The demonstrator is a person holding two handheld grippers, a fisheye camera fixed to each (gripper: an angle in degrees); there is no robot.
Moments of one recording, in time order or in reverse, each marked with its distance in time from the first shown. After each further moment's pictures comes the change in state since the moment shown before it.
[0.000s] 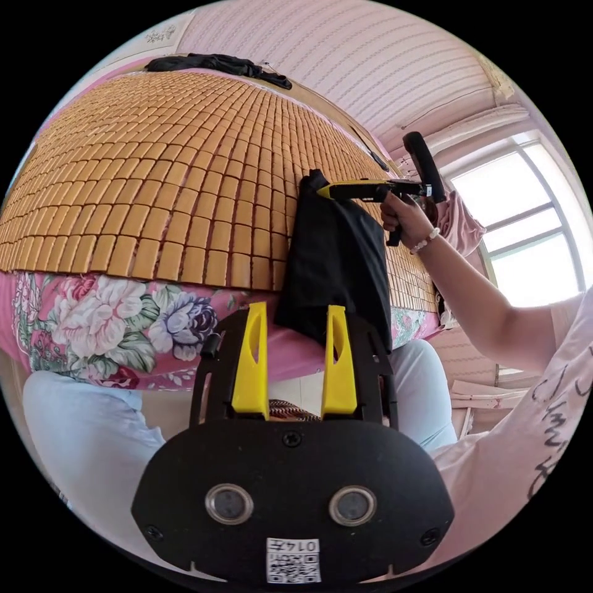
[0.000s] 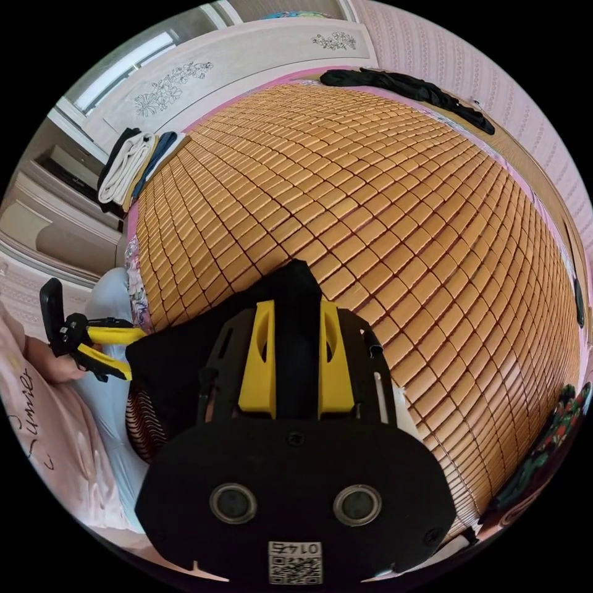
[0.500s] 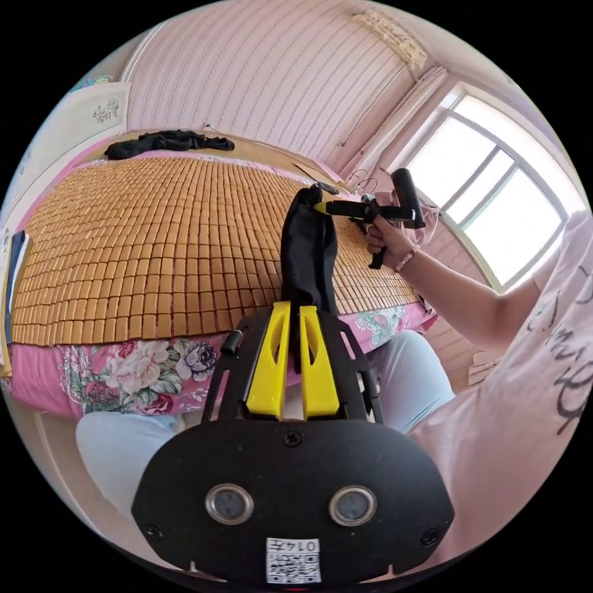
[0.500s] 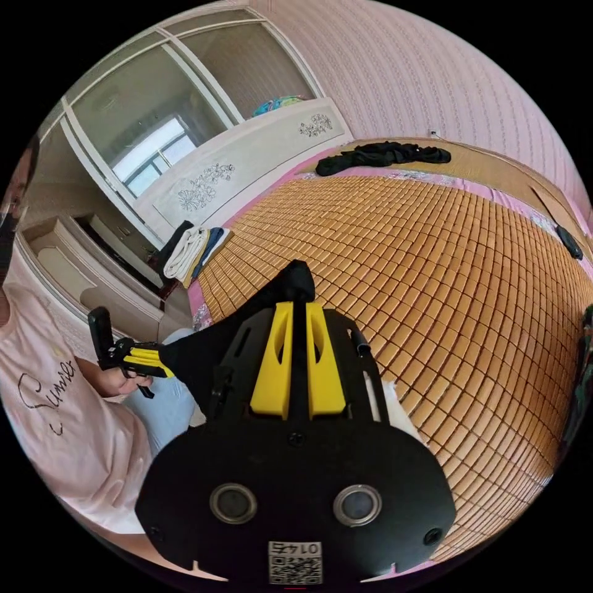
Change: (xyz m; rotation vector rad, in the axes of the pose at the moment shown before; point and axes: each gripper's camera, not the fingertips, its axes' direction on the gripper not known) left arm 0.065 0.063 -0.104 0.220 -0.034 0.296; right arm -0.076 0.072 -0.081 0.461 -0.183 0.123
